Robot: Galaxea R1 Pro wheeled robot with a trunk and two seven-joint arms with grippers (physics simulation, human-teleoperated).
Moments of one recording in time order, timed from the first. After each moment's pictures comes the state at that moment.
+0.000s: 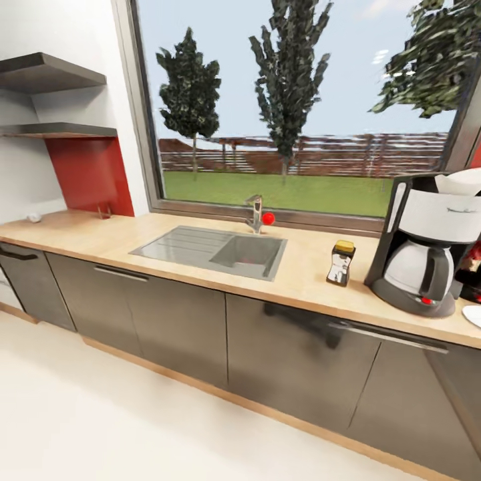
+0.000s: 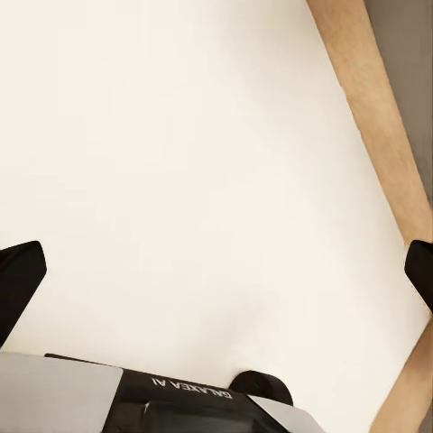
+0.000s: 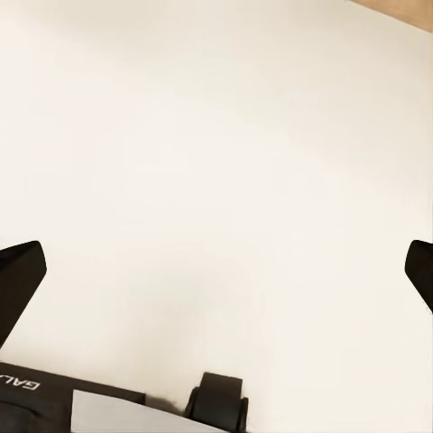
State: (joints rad) left arm -0.26 0.21 0.02 -0.03 0.65 0.10 -0.63; right arm -0.33 -0.15 -0.29 -0.12 0.32 -0.08 0.37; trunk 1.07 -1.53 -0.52
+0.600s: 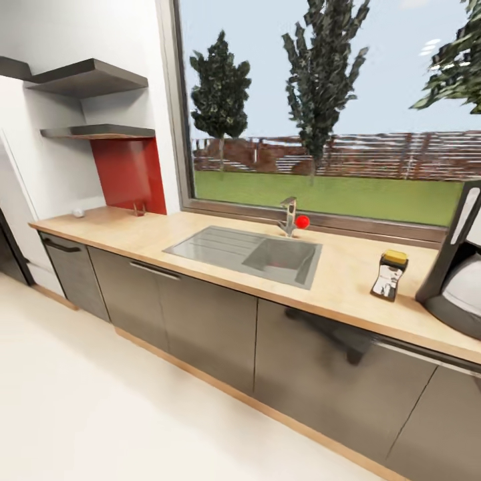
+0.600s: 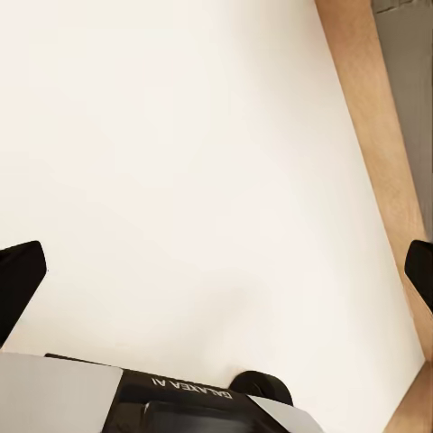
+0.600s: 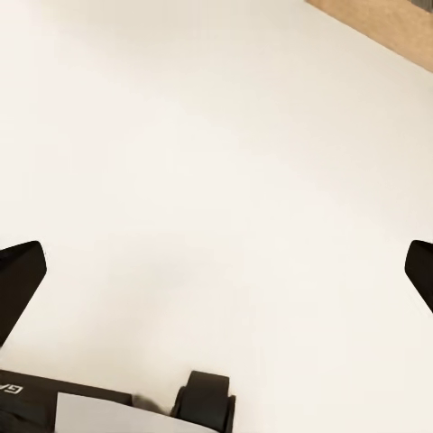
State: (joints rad) left arm -0.26 0.21 0.02 -0.03 0.65 0.10 -0.63; right arm -0.33 -0.15 -0.28 -0.12 0.32 -0.08 0.33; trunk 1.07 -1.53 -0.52
